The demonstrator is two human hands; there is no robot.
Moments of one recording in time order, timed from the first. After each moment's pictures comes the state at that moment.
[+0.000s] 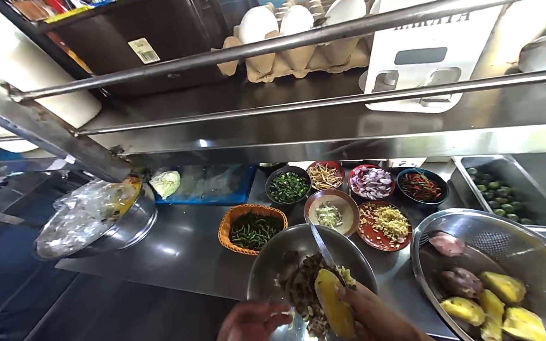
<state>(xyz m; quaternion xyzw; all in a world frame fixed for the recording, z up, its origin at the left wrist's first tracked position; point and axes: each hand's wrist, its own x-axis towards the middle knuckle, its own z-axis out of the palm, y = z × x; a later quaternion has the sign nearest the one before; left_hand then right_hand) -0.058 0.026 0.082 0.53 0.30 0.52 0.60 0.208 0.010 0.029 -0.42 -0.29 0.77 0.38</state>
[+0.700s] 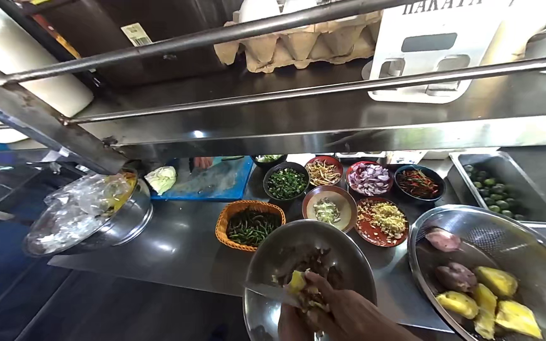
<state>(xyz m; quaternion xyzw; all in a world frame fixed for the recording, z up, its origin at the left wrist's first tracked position) 0.029 0.009 0.020 0.19 0.59 0.49 0.62 0.187 0.014 0.060 -0.51 -0.73 0.44 0.13</state>
